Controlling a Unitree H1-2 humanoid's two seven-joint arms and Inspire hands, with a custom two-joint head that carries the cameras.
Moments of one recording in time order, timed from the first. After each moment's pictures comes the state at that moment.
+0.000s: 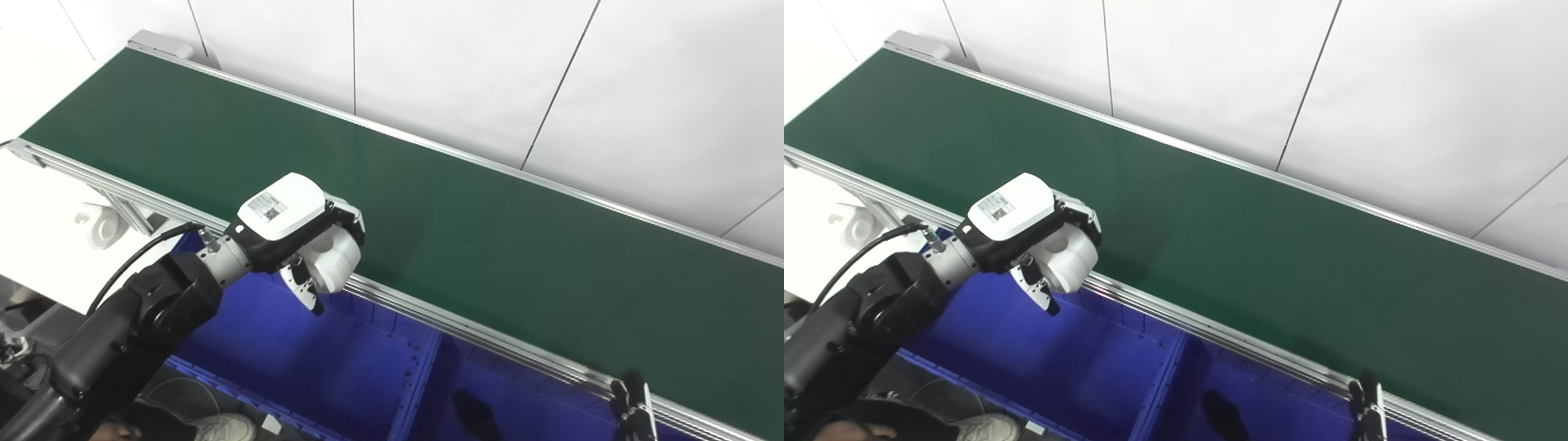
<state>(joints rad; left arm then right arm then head) 0.07 0.54 -0.15 -0.32 0.75 -0.22 -0.24 0.53 -0.17 0.13 -0.07 0.04 -0.42 -0.02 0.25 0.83</state>
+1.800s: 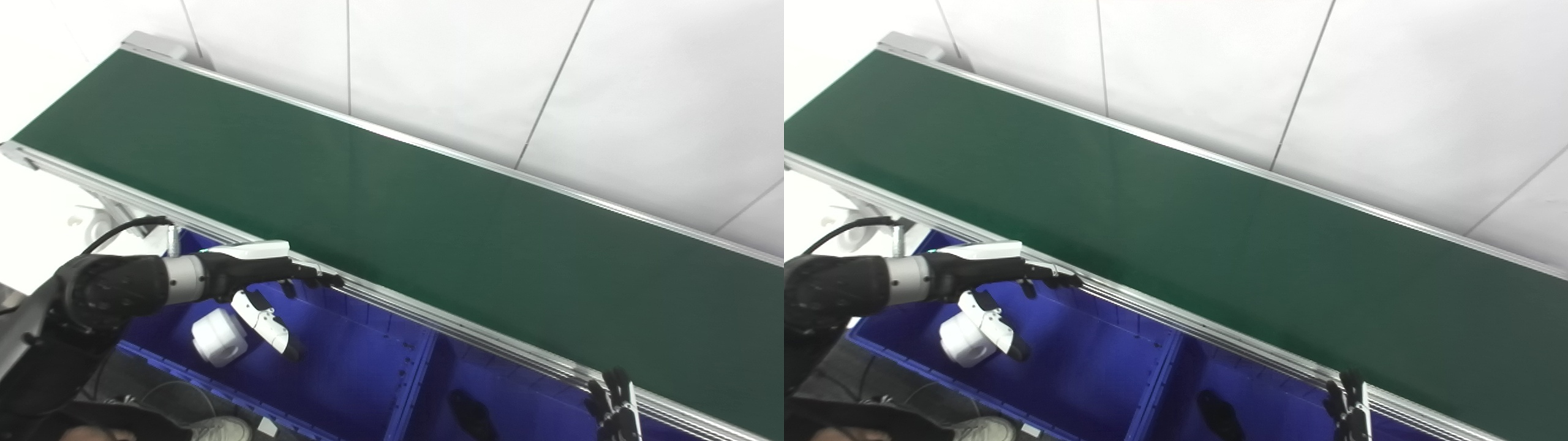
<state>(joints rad) 0.12 0.60 0.04 -0.53 0.06 0.34 -0.95 0.55 -0.10 0.11 -0.07 -0.03 -0.42 0.00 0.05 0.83</state>
